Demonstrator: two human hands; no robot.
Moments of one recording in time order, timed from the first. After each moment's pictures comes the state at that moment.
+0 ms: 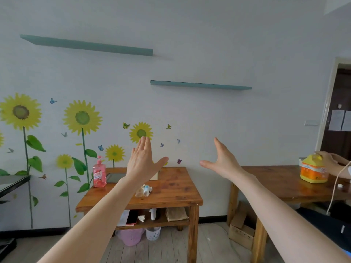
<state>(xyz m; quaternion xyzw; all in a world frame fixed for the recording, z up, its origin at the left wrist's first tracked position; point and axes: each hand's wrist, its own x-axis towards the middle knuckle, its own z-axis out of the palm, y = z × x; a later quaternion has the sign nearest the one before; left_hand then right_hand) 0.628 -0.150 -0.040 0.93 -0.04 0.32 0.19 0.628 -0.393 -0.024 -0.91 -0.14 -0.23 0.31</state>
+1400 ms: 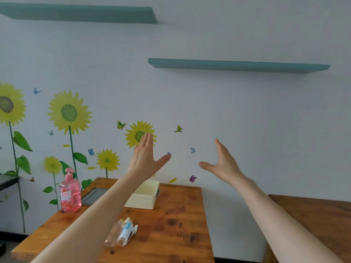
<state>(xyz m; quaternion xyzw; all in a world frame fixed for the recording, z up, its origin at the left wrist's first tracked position) 1.086 -0.215 -0.057 0.91 0.02 0.35 0.22 1.148 -0.446 -0.058 -0.88 -0.22 -0.18 0.37</state>
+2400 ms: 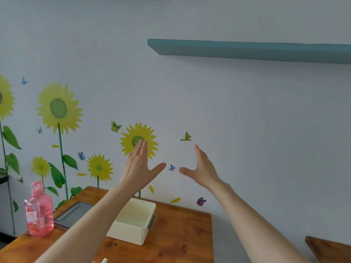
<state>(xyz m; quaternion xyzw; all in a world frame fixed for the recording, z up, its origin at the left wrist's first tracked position) 1.301 -0.172 -0.074 0.91 0.10 0.35 0.22 1.402 -0.347 -0.073 -0.87 -0.31 -0.11 0.37</state>
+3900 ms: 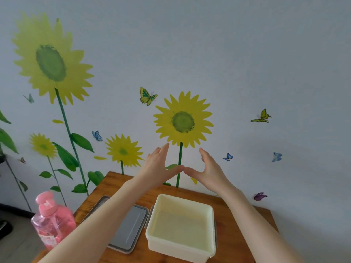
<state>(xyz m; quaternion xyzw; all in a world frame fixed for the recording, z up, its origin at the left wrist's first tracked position) 1.456 0.109 -0.170 0.95 0.05 0.14 0.29 1.518 -0.056 -0.177 -0.89 -0.24 0.03 0.39</state>
